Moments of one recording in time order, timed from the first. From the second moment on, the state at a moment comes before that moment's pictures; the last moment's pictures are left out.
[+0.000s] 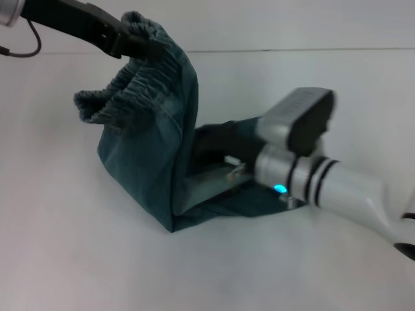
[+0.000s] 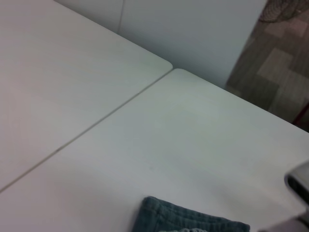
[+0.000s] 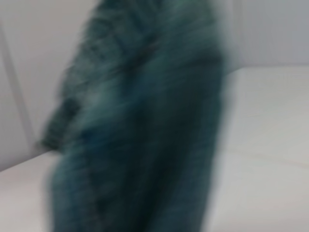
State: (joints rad) left arm -0.92 -1.98 0.70 1.12 2.36 1.79 -2.19; right arm 0.84 2.11 0.12 0.31 -2.14 -0.76 0.55
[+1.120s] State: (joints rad) left arm -1.04 -2.16 1.12 0.85 2.36 1.42 -2.14; right arm 0.64 2.09 0.72 0.05 -2.02 -1.17 0.49
